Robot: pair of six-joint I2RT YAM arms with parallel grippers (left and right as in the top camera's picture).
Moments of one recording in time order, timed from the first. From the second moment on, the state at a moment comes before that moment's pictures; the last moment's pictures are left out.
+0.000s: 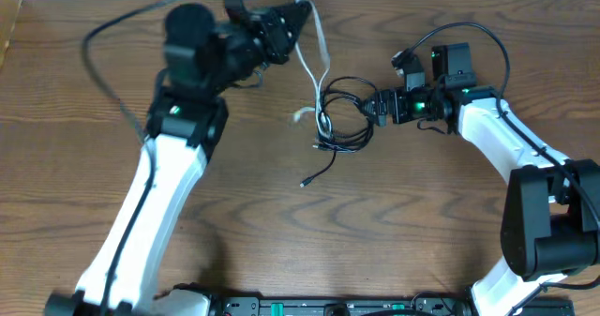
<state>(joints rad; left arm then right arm) -0.24 1.42 1.28 0.12 0.59 -0.69 0.16 1.83 1.18 -0.35 -0.58 0.03</state>
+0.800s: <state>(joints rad) -0.24 1.09 1.28 0.18 0.49 -0.73 0.34 1.98 1.18 -0.22 -0.38 0.03</state>
